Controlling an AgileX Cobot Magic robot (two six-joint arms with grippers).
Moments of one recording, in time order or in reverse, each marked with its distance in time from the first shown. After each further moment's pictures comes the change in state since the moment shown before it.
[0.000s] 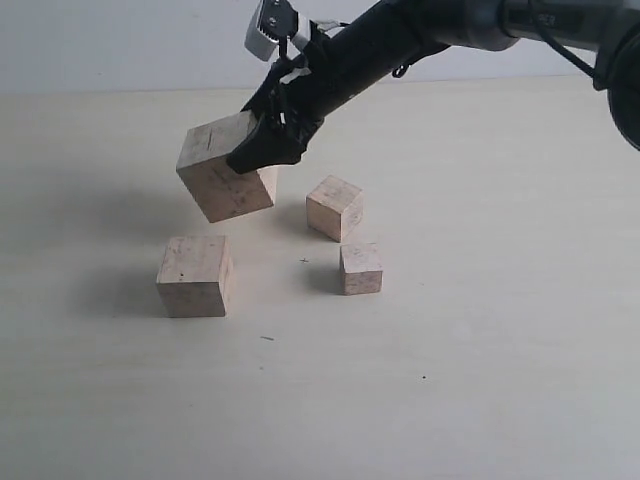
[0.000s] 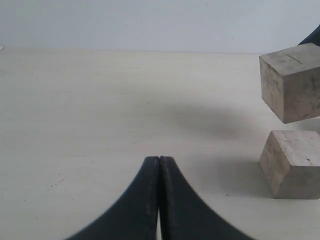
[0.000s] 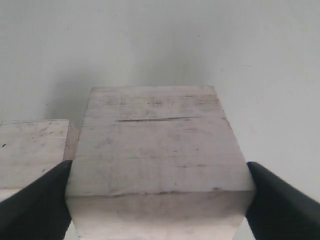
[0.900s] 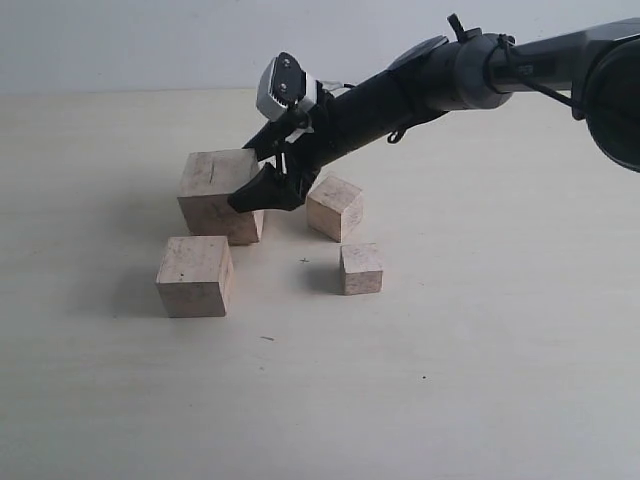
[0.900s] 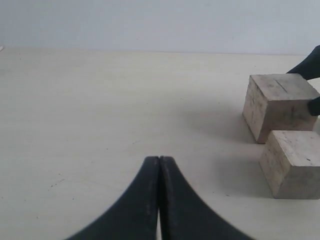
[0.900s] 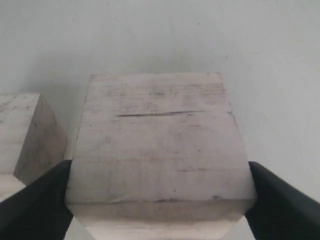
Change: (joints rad) left arm 0.000 0.000 0.000 0.000 0.000 0.000; right arm 0.000 0.065 0.166 0.238 -0.115 -0.328
